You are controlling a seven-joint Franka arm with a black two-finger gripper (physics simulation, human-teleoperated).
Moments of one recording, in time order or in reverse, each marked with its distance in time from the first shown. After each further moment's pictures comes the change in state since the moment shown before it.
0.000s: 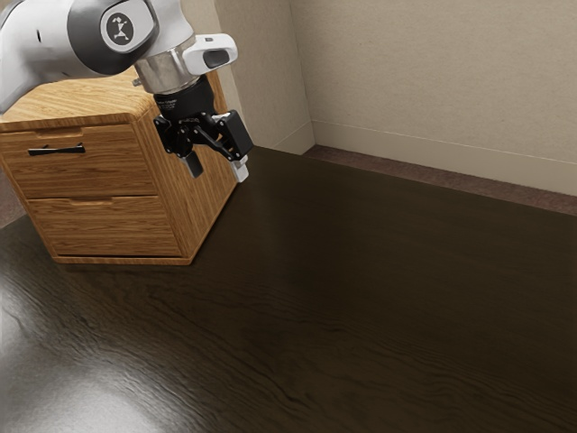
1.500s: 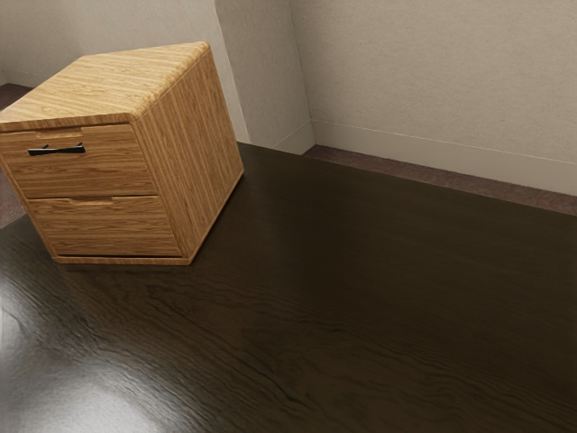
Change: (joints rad) arm 0.048 -0.445 0.504 -0.222 -0.056 -0.003 -1.175
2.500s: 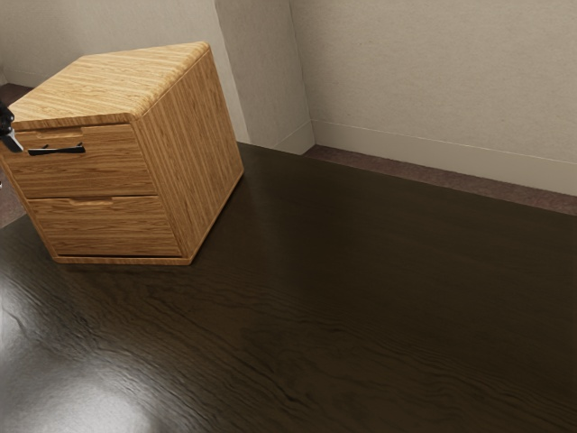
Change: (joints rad) arm 0.008 0.211 0.060 -0.036 0.027 0.207 -0.176
